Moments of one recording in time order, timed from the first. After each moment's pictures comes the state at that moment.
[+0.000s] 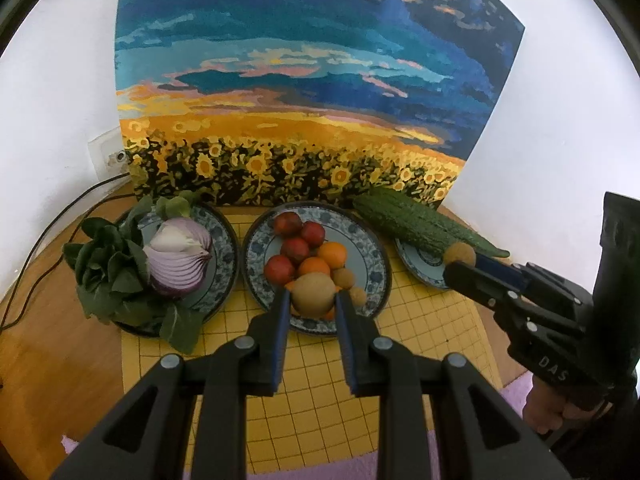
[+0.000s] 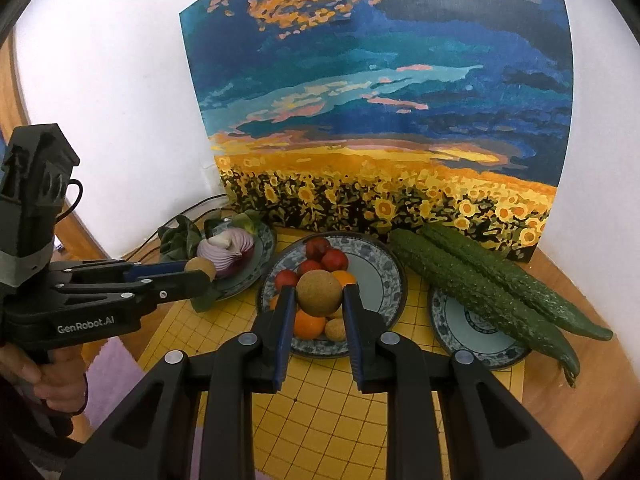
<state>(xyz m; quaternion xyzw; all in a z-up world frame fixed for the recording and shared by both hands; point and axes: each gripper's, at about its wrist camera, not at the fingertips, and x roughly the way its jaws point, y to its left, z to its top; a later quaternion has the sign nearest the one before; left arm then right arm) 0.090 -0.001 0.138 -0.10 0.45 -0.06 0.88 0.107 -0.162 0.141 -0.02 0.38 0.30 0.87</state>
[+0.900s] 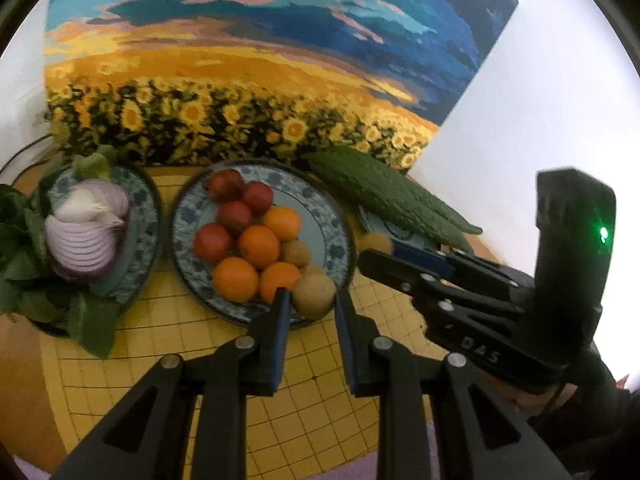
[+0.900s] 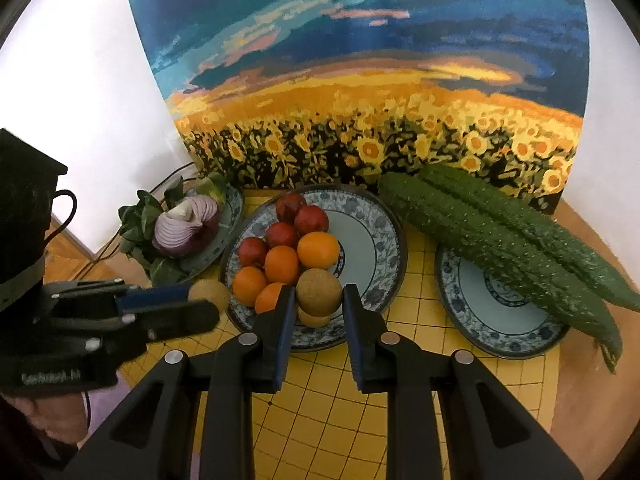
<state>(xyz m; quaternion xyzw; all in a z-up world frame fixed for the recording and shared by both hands) 0.114 -0.022 0.082 -0.13 0.49 -0.15 0.85 0.145 -0.154 0.080 0.00 0.45 0.28 0.85</state>
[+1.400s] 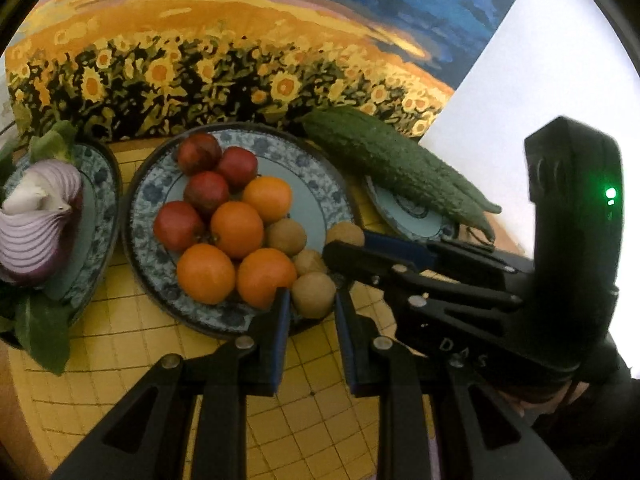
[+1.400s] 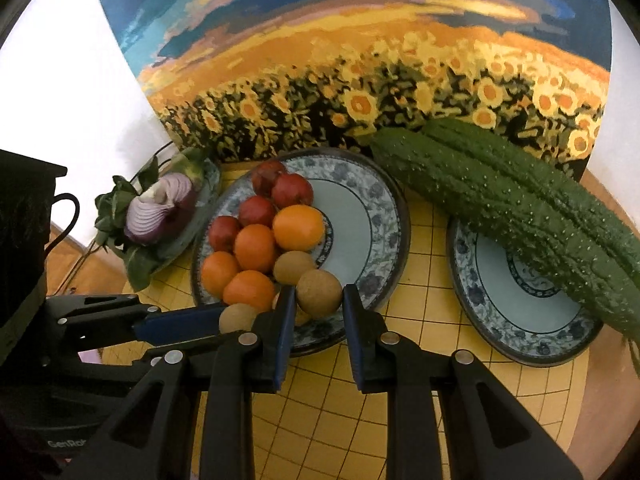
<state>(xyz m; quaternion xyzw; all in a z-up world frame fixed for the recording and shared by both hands) 0.133 -0.048 0.046 -0.12 0.52 -0.15 0.83 0.171 -0.147 0.042 0.01 0.50 0.28 0.82</state>
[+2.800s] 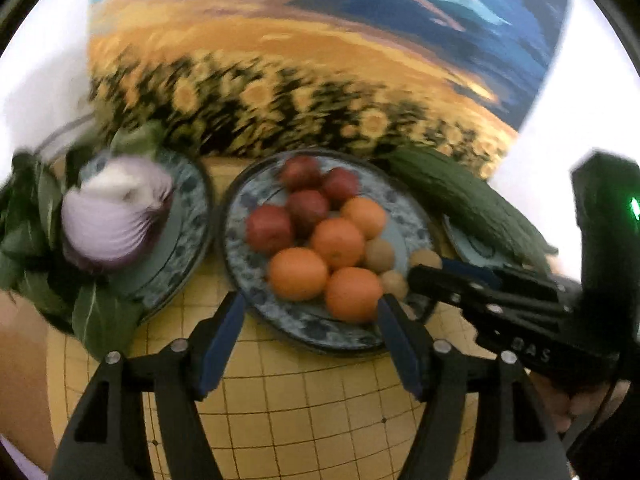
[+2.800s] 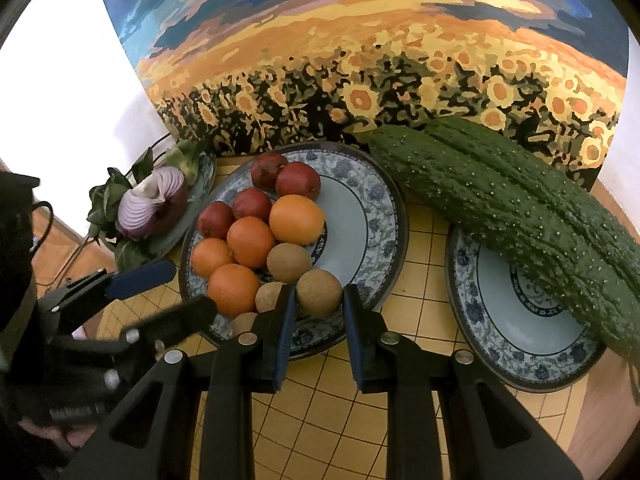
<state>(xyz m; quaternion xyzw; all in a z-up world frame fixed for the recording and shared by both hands) 0.125 -0.017 0.035 -0.13 0.48 -0.02 0.87 0.183 -0.147 0.033 -0.01 0.50 0.29 0.81</state>
